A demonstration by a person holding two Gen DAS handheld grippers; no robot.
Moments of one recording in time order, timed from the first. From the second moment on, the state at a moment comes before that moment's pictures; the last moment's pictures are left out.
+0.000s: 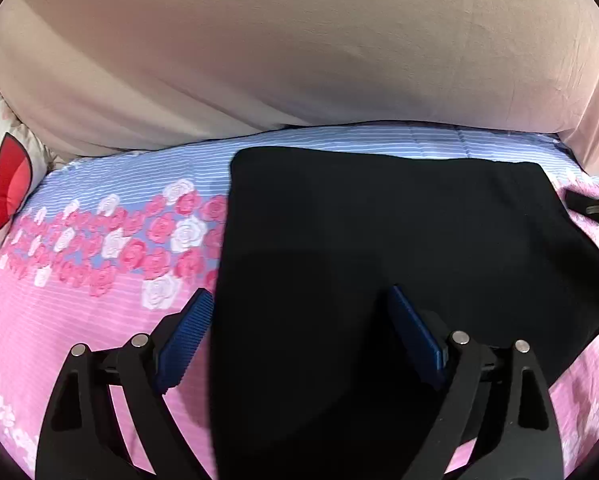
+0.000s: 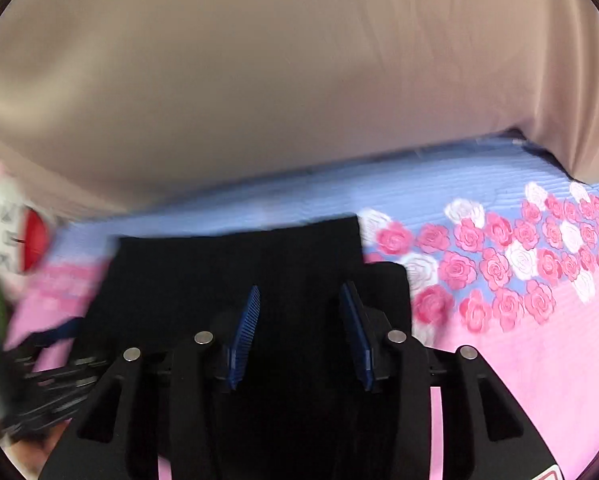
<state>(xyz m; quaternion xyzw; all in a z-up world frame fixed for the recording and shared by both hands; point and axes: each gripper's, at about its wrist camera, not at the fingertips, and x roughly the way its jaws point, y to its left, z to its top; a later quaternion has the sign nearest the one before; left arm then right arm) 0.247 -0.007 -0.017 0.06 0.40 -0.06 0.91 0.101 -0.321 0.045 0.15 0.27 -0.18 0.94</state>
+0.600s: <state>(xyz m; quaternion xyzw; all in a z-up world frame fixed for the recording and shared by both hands) 0.197 0.007 -0.007 0.05 0.41 -0.05 0.91 0.031 -0.283 0.018 0.11 0.30 -0.23 0.92</state>
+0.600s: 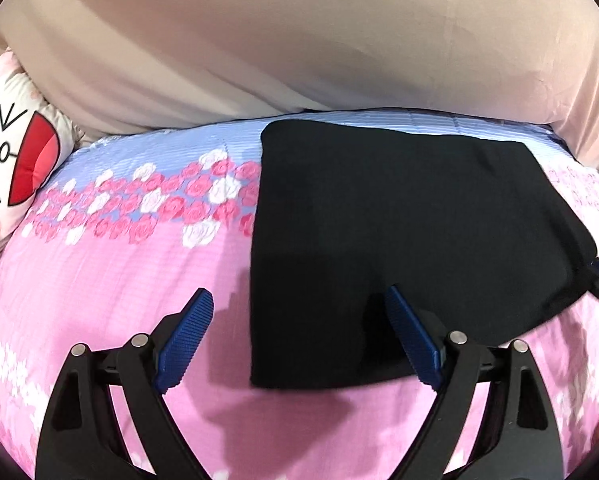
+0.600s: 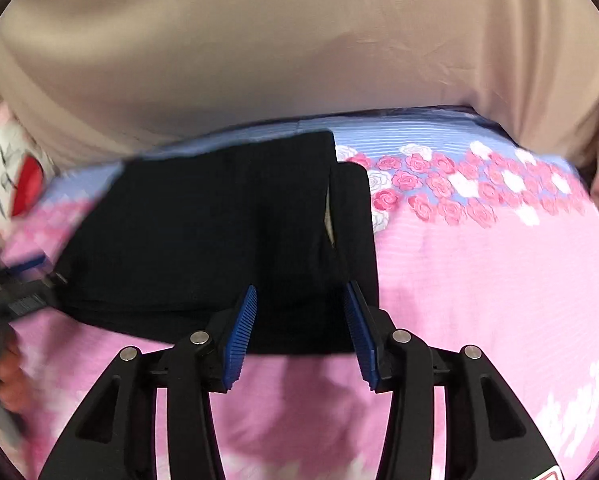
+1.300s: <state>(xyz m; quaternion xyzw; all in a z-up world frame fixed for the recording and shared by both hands) 0.049 0.039 -0.006 0.02 0.38 -0.03 0.92 -0.084 -0.189 -0.012 0.07 0.25 -0.29 0.92</state>
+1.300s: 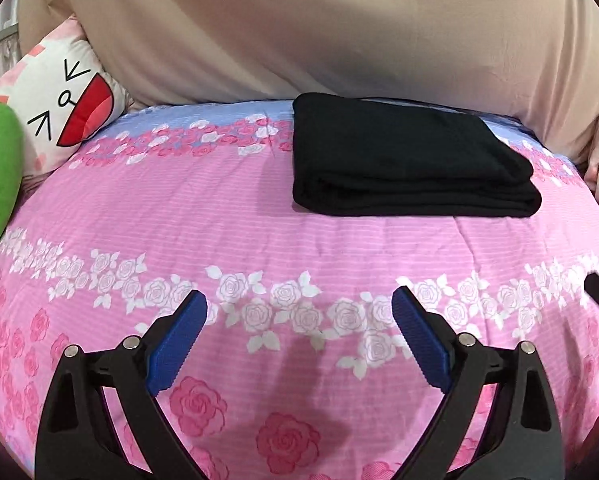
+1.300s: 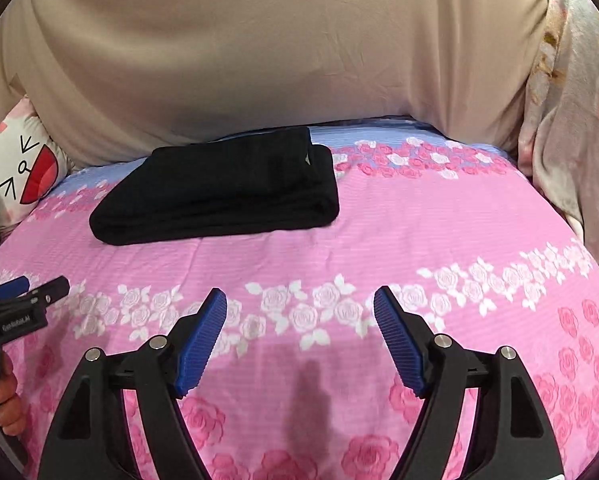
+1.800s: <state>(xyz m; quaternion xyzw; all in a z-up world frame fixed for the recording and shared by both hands) 0.050 0.027 -0.002 0.04 0.32 -0.01 0.95 -0.079 -0.189 -0.012 0.06 0.22 -0.31 0.92</state>
